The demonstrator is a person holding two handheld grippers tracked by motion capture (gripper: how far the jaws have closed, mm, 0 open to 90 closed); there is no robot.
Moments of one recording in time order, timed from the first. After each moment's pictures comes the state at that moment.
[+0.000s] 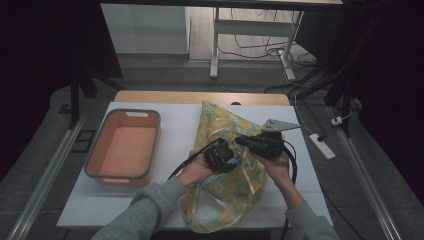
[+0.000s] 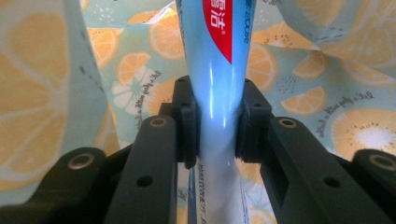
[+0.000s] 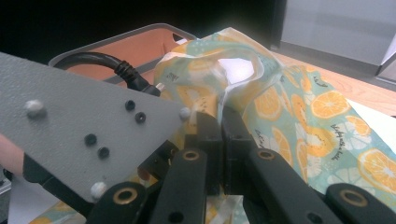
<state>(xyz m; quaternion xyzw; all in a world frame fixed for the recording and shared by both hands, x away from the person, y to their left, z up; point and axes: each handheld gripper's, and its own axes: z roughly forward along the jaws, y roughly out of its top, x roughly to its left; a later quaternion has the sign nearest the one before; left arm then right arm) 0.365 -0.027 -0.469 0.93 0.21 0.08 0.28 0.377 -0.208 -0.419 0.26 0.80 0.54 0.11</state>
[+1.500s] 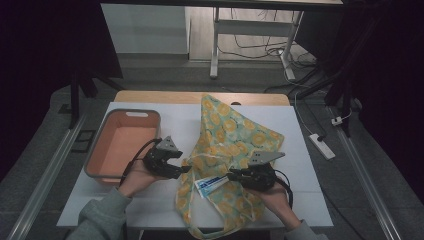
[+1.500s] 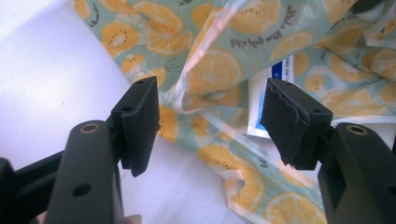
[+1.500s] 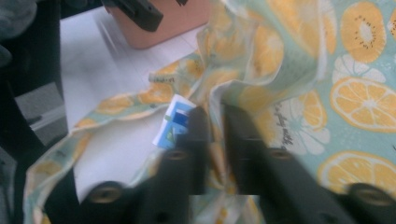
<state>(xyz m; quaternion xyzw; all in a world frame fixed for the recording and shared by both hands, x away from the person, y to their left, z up) 0.320 0.132 -0.456 0.88 0.30 0.09 0.36 0.312 -0.194 -0.464 0.23 0.86 0.46 0.06</state>
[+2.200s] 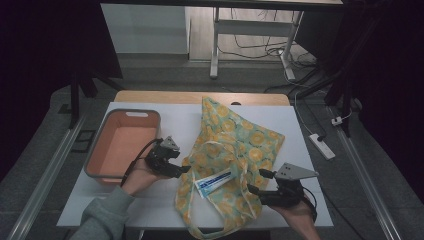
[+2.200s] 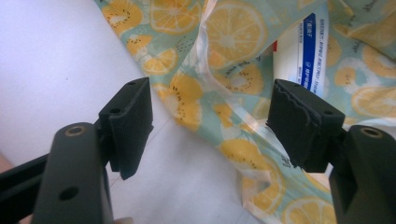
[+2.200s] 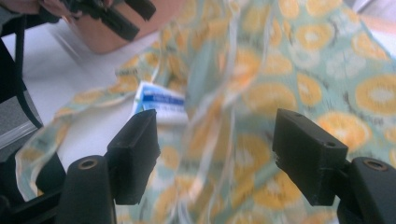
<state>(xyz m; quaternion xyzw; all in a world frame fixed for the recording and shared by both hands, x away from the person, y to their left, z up) 0.333 0.127 -0.470 0.88 0.34 0.08 0.33 0.265 -0.249 -0.447 0.30 0.82 0.46 0.14</state>
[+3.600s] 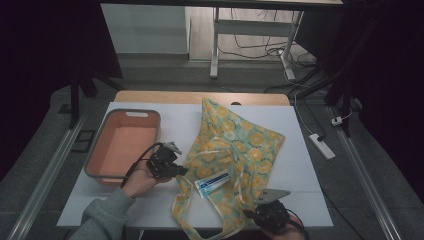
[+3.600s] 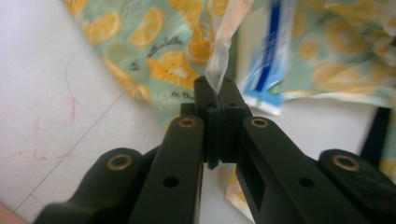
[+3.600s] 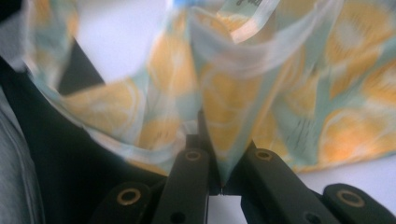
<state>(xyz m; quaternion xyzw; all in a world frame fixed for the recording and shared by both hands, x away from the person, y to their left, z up) 0.324 0.129 -0.466 0.88 0.33 -0.01 0.33 0.228 -0.226 -0.497 0.30 0.89 0.33 0.07</state>
